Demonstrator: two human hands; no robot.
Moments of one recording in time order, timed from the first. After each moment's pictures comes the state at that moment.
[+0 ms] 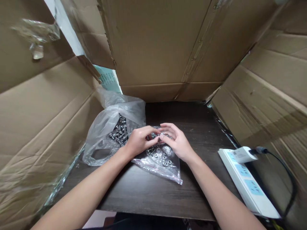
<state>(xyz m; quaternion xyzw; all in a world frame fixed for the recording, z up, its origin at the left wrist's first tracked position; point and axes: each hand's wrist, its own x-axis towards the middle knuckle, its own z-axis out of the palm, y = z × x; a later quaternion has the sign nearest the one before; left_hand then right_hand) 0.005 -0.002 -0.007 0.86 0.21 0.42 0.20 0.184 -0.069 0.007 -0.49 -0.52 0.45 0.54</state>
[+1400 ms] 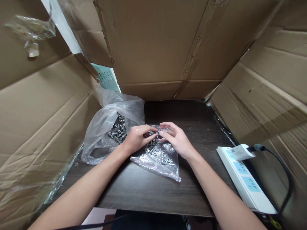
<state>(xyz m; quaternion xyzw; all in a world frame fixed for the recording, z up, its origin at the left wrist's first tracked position) 0.002 0.004 -0.007 0.87 0.19 0.42 0.16 0.188 -0.065 0.005 -0.51 -0.49 0.46 0.54</state>
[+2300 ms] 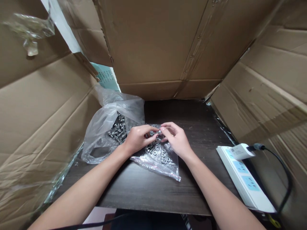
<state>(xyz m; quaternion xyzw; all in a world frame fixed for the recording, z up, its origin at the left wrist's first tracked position) 0.005 0.000 -0.006 0.87 0.20 0.42 0.16 0.182 -0.067 0.006 -0.54 -0.48 0.41 0.55</state>
